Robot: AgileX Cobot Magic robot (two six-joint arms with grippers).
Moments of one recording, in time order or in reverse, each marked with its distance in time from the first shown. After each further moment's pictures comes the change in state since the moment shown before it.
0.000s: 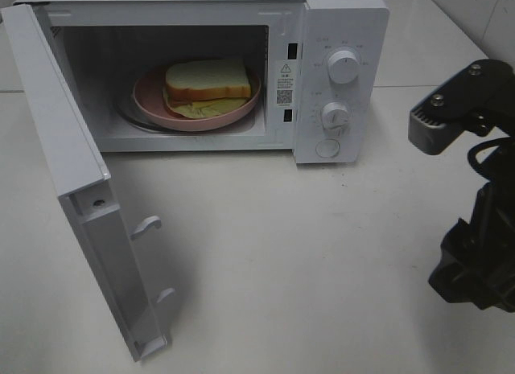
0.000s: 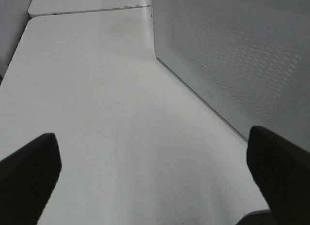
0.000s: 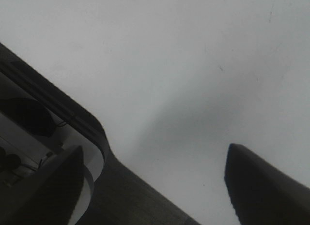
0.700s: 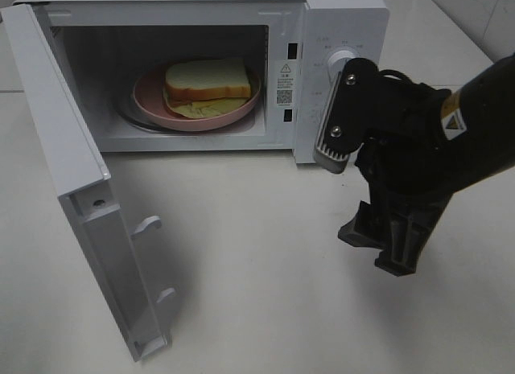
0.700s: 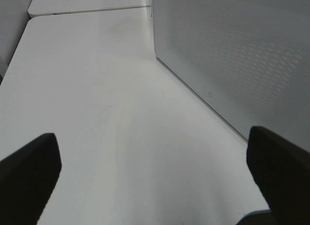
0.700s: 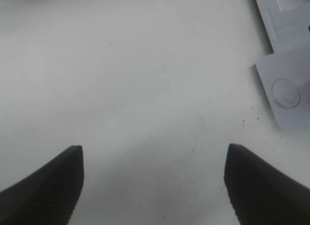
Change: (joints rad) left arm 0.000 0.000 0.000 0.000 0.000 0.000; right arm 0.000 0.235 -0.005 0.000 -0.483 -0.539
